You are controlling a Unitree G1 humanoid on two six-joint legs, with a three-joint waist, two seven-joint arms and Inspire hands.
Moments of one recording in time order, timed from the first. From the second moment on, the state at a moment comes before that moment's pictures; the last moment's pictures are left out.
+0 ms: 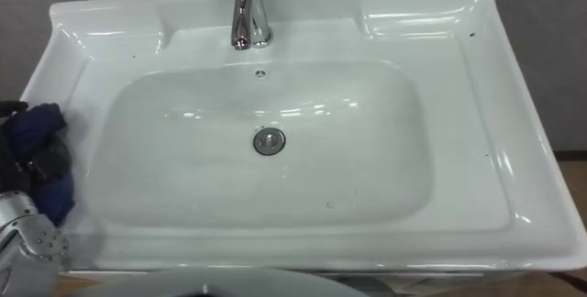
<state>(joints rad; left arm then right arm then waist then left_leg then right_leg) 0.26 0.28 0.25 0.42 0.66 -0.05 0.69 0.21 -0.26 -0.12 1.24 0.16 0.02 -0.07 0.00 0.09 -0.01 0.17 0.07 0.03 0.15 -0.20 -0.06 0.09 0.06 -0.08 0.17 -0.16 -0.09</state>
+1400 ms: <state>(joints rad) 0.20 0.28 0.31 0.17 0.61 -0.10 0.82 0.20 -0.27 -0.14 1.28 0.19 0.00 -0.08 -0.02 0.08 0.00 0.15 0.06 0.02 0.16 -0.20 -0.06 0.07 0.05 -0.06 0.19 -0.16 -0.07</state>
